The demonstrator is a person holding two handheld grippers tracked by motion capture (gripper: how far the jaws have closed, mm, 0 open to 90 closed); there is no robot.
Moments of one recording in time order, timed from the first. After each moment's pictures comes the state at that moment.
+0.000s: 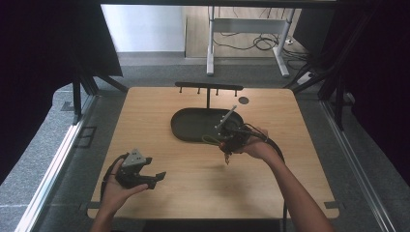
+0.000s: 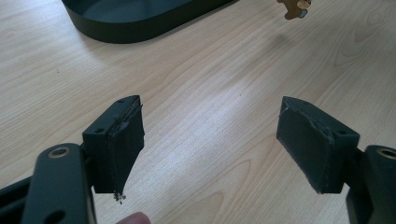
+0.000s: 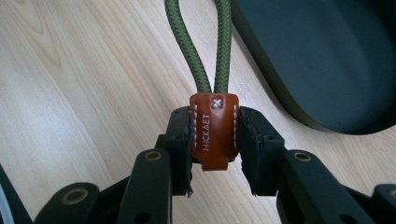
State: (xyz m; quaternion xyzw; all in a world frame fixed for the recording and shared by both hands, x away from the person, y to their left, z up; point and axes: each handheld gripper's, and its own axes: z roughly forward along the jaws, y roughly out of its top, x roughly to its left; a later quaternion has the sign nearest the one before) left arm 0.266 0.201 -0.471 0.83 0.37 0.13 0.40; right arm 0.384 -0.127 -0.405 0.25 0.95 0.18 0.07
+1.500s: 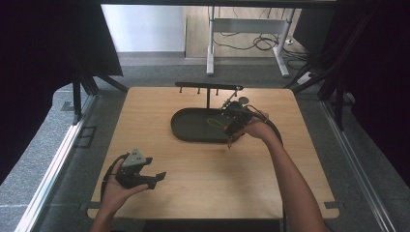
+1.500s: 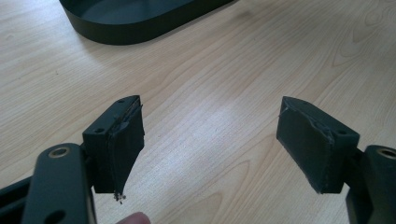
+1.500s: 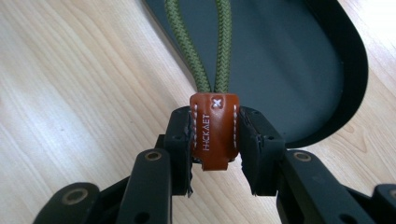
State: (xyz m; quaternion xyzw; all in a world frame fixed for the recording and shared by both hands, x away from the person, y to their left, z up) left arm 0.266 0.201 -0.470 0.83 0.37 0.13 0.40; right arm 0.449 -0.138 -0.402 0.29 0.94 0.17 0.07
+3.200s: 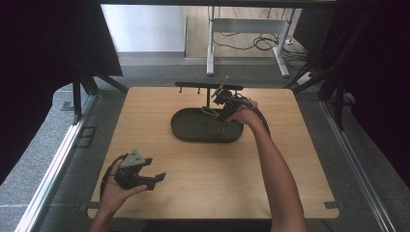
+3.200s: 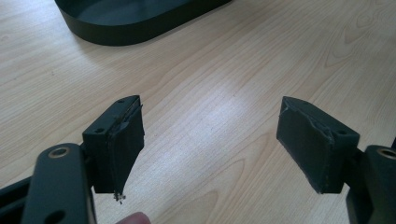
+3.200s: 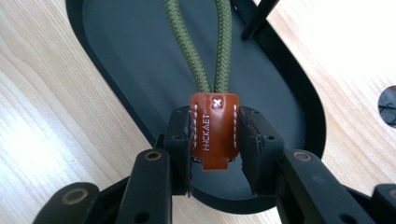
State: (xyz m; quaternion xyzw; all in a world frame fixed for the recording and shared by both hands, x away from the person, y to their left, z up) left arm 0.264 0.202 -0.469 0.83 0.37 0.13 0.41; right arm 0.504 -0.110 -0.414 0.30 0.93 0.17 0.10
